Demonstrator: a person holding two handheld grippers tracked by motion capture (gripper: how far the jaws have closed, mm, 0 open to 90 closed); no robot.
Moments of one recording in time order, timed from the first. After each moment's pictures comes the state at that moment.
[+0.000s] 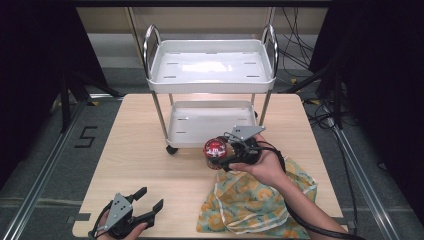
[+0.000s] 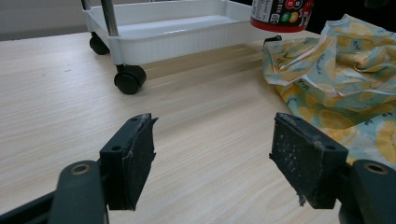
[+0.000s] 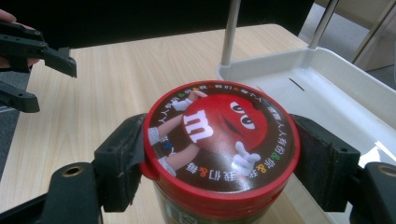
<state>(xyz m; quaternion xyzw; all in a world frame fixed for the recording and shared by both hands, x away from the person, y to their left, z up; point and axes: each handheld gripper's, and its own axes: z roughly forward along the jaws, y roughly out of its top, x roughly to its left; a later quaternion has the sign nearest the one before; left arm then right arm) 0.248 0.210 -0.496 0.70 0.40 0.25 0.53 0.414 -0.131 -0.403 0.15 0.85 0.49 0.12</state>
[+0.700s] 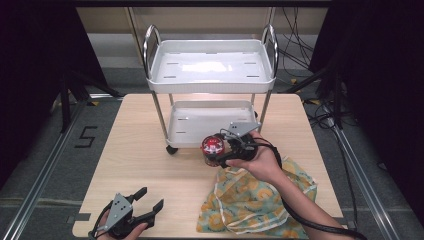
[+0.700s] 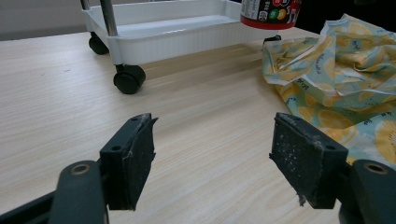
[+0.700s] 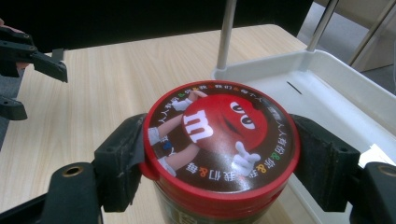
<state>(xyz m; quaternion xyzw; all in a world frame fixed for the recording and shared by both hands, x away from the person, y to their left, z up) 0.247 0.210 -0.497 0.70 0.40 0.25 0.53 0.422 -0.123 -0.401 0.16 0.85 0.49 0.12</state>
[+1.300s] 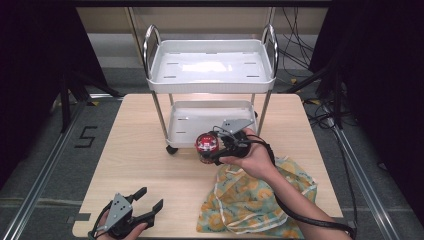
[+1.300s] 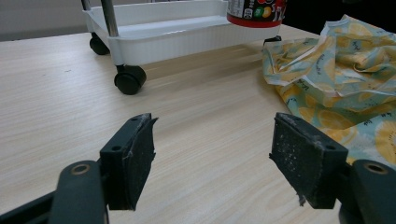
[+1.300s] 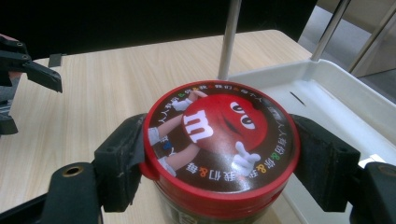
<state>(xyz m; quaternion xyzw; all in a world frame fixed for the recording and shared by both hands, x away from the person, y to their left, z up) 0.247 0.210 -0.497 0.70 0.40 0.25 0.53 0.431 -0.106 -0.400 0.14 0.85 0.49 0.12</state>
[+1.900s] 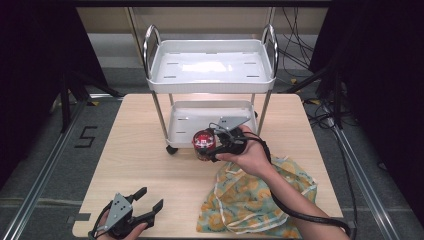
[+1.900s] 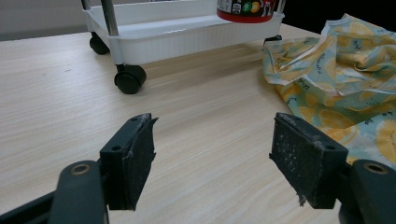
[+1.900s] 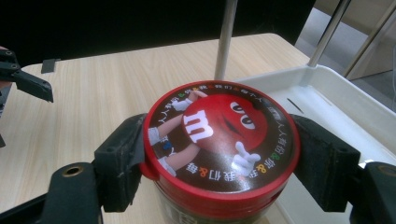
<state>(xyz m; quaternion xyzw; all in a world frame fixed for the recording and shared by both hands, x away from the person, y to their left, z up) 0.247 0.210 -0.497 0.70 0.40 0.25 0.53 0.438 -0.098 -0.397 0.15 0.85 0.49 0.12</state>
